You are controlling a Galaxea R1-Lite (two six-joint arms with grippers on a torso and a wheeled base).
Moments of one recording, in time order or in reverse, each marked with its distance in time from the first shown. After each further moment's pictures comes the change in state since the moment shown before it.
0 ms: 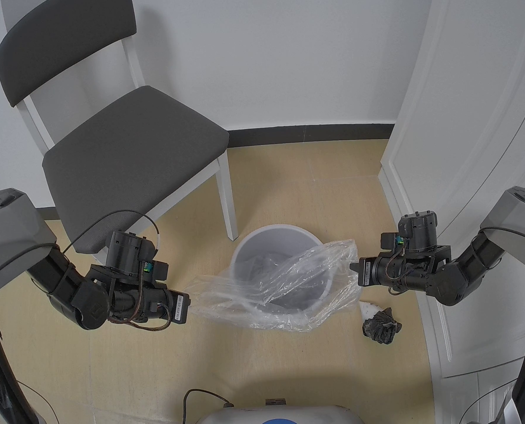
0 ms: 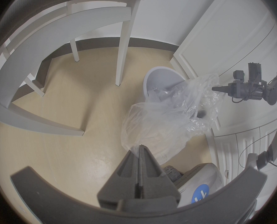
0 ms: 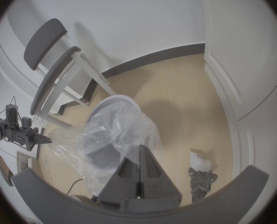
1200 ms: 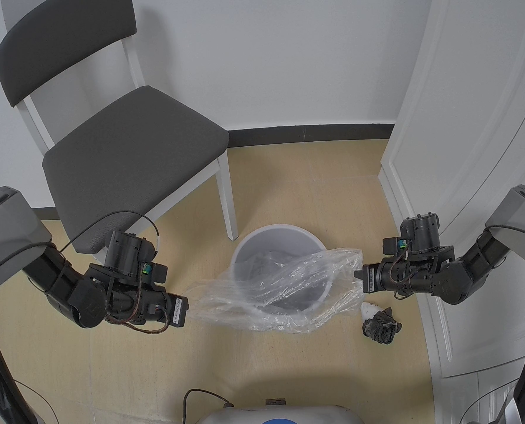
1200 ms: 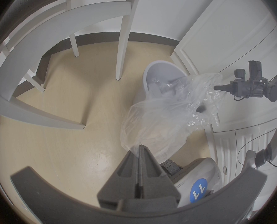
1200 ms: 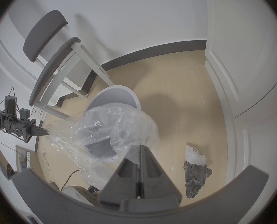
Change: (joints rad) left arm -0.003 -0.021 -0.004 0.070 0.000 0.002; right arm -0.009 -0.024 0.014 0.086 0.006 -0.053
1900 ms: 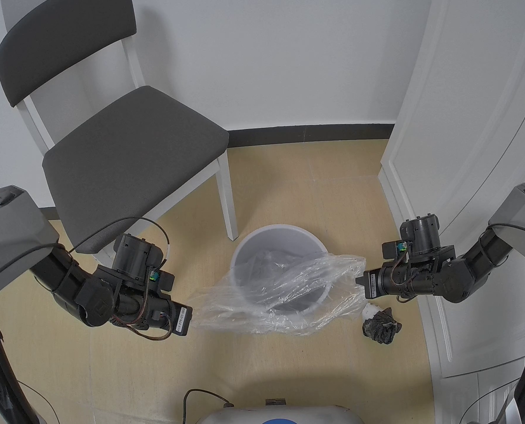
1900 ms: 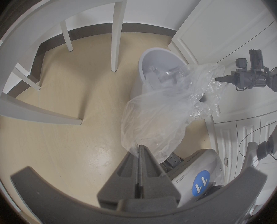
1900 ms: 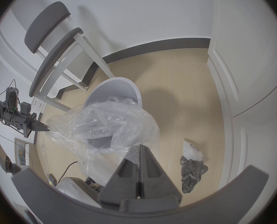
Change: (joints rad) left arm -0.020 0.023 -0.033 0.100 -0.002 0.040; right arm 0.000 -0.016 -0.003 0.082 0.003 -0.057
